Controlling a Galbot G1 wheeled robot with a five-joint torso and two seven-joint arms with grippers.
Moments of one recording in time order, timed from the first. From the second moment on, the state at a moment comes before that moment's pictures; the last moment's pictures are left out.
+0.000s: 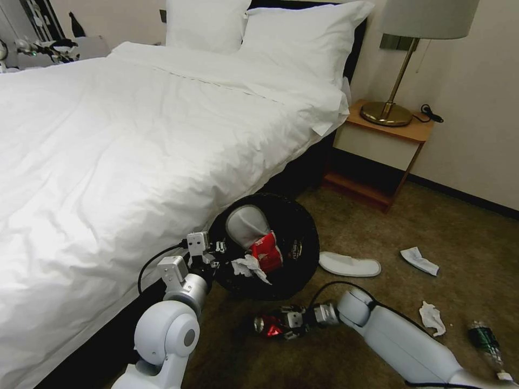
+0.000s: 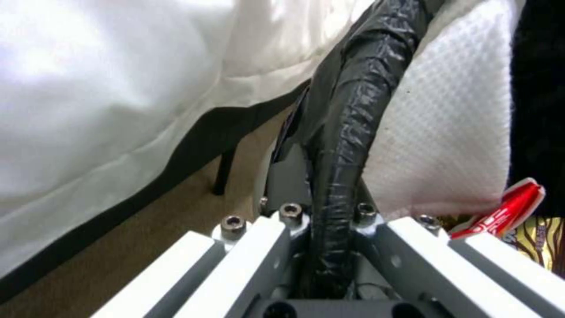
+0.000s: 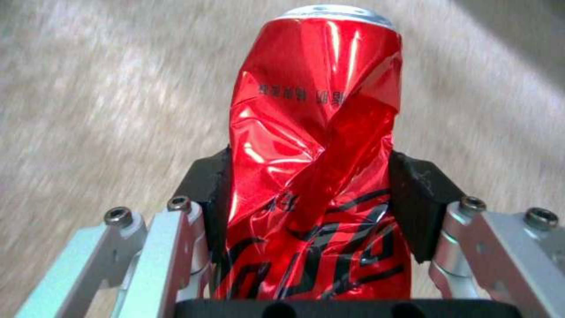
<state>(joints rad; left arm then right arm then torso) 1.32 -1.47 -0.36 -2.19 -0.44 0.57 -0.21 -0.82 1.01 -0.25 1.14 -0.17 0.39 -0.81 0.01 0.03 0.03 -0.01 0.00</state>
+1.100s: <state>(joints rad) 1.34 -1.42 -0.36 -2.13 -0.47 0.54 -0.23 -1.34 0.92 0.55 1.41 0.16 0.36 -0.26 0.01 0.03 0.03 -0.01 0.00</state>
